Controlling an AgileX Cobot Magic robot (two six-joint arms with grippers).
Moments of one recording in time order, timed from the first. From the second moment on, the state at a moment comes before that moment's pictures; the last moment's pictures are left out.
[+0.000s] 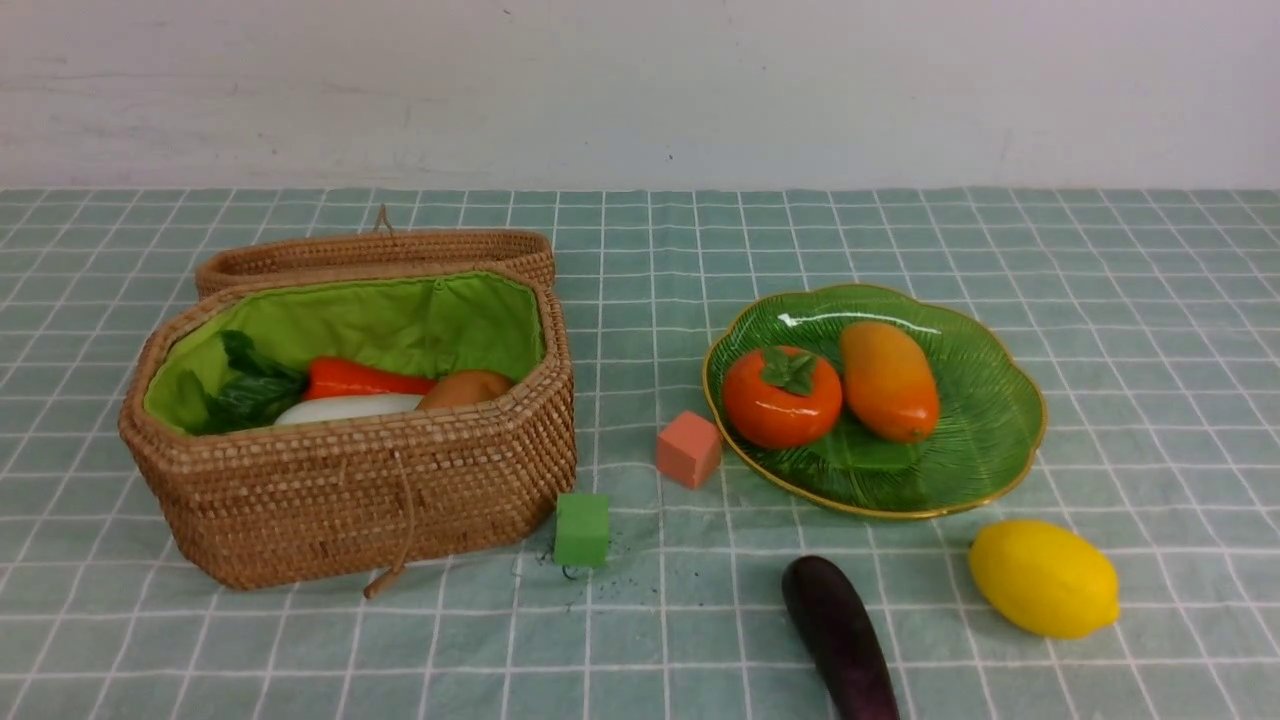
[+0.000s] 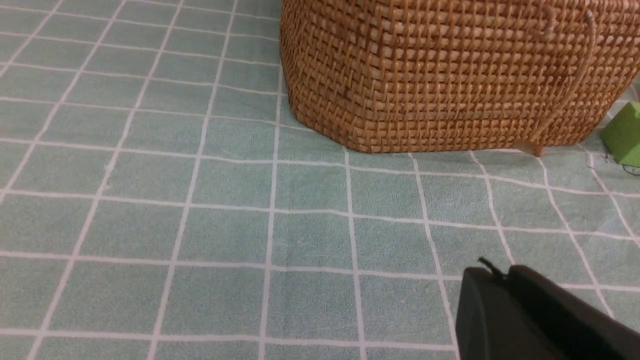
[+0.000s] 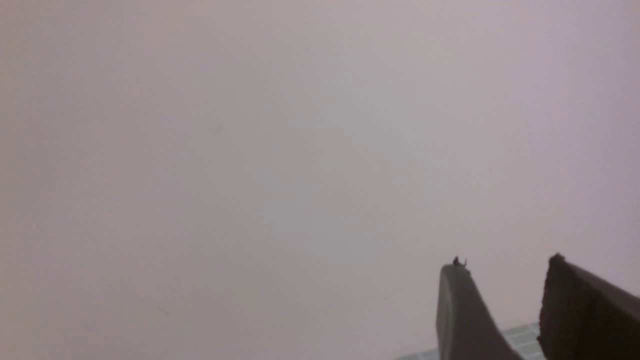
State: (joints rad) right arm -0.05 -0.01 -0.04 -0.02 -0.31 0.42; left arm -0.07 -0.01 0.03 0.00 0.38 -0.19
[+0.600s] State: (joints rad) right arm -0.05 0.74 -0.77 -0.25 0.54 0.41; left arm -0.07 -0.01 0.03 0.04 0.38 -0.19
